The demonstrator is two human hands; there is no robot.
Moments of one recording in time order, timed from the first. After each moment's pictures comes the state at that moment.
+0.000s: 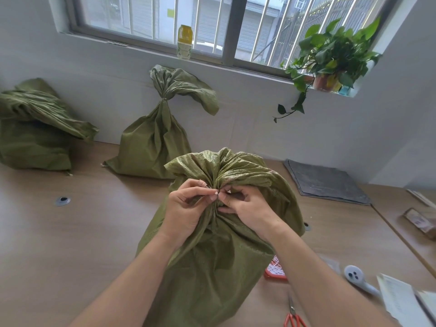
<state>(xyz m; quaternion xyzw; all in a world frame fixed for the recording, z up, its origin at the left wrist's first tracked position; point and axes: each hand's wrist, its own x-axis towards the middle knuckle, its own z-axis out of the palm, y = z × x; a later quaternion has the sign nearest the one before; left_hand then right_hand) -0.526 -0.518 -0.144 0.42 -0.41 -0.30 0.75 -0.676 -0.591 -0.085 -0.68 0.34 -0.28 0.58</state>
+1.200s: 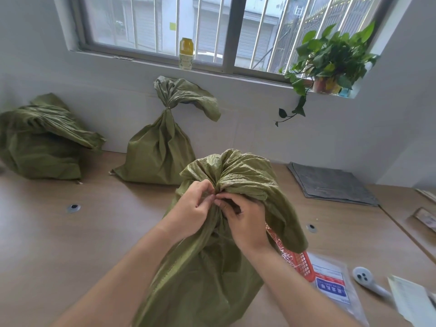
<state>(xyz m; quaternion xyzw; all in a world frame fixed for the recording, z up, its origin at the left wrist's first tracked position) -0.522 -0.498 -0.106 0.62 -0.56 -0.25 0.49 -0.672 -0.565 -0.121 -0.80 0.28 -0.48 0.20</state>
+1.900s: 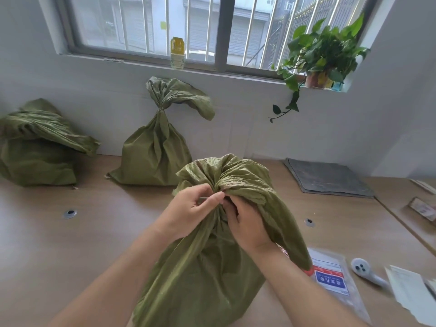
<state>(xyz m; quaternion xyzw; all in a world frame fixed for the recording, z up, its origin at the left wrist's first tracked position) -0.520 -0.495 -0.097 0.58 -0.62 -0.24 0.48 -0.684 -0.577 -0.131 -0.85 0.27 -0.45 0.08</state>
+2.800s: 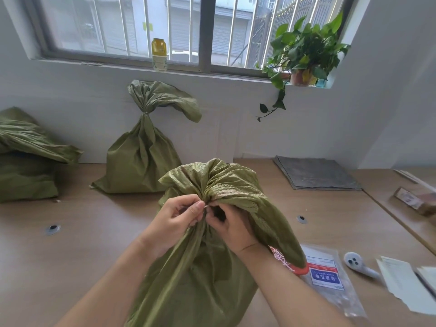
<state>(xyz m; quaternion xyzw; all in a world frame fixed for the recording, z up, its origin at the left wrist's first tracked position) -0.517 -0.502 -0.108 0.45 -0.58 -0.38 0.57 -0.672 -0.598 -0.150 -0.83 0.27 -0.47 0.13</state>
